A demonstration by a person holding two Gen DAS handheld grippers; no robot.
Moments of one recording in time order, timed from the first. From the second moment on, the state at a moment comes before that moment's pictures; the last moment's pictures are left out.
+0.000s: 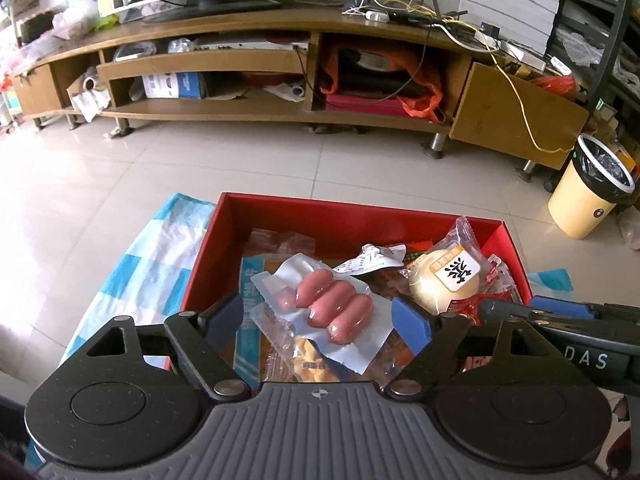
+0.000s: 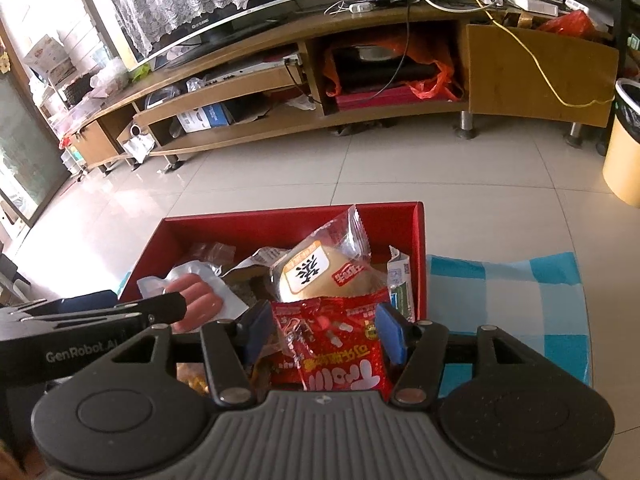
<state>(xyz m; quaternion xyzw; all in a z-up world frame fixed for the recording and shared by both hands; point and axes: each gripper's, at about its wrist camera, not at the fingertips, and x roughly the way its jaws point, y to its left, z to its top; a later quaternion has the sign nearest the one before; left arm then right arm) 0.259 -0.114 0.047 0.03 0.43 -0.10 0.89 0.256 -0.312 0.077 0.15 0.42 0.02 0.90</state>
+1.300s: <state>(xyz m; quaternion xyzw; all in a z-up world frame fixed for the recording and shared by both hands) 0.236 -0.111 0.046 0.05 0.43 -0.08 0.90 0.232 -0.314 0.087 0.15 0.40 0.01 0.90</state>
